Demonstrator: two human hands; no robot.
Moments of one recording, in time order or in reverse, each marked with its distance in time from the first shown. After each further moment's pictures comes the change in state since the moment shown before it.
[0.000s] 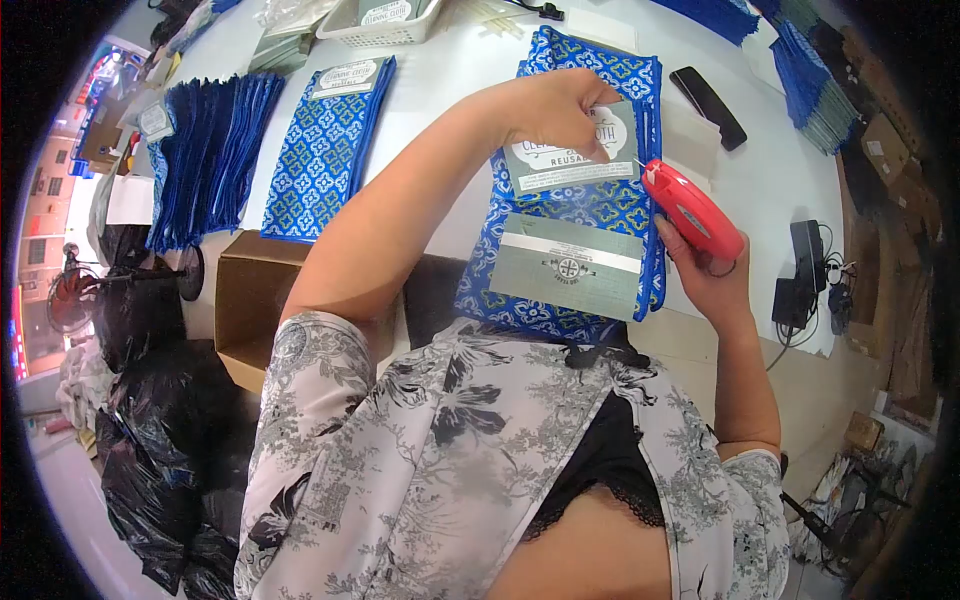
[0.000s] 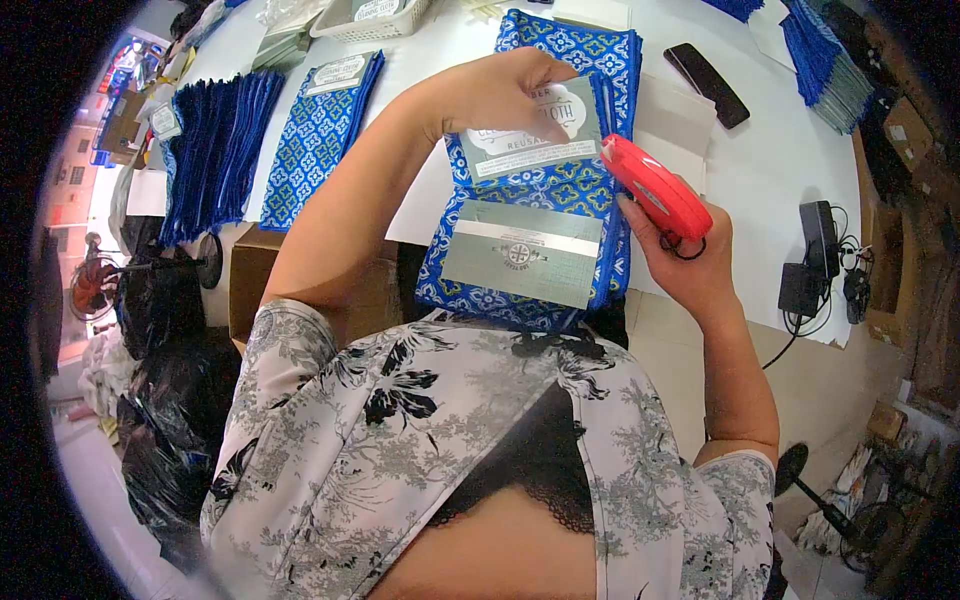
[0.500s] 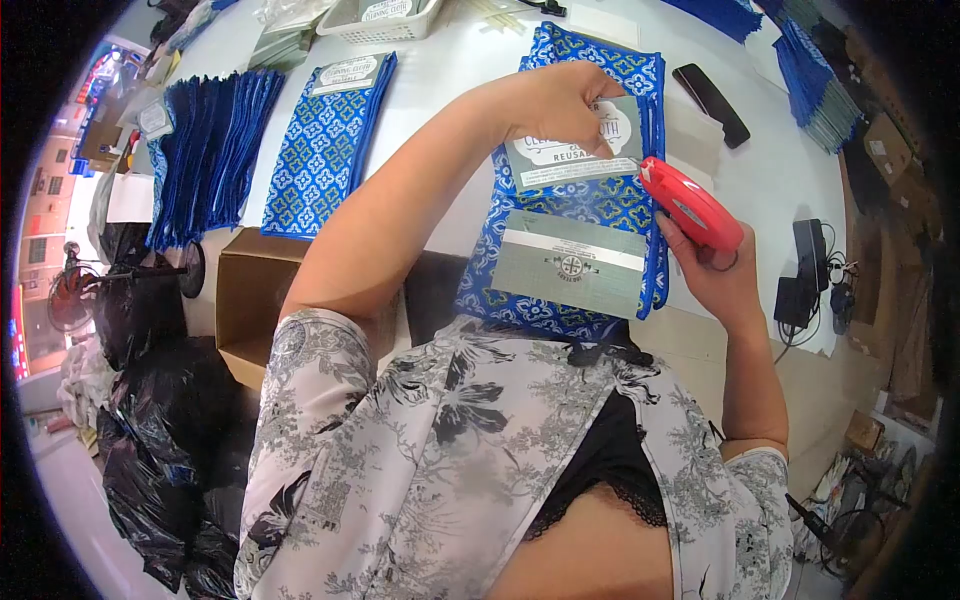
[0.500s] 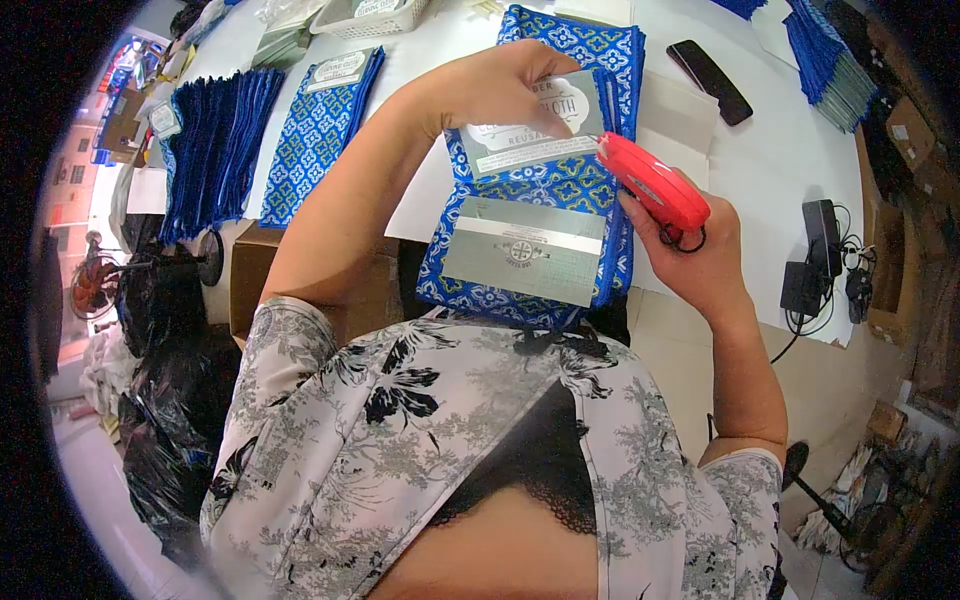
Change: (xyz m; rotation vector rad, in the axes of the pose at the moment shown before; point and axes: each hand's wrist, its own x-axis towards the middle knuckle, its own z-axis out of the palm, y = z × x) left_hand -0.001 0.000 -0.001 0.048 0.027 0.021; right_hand 0.003 -0.009 -0.004 -0.160 -0.045 0.058
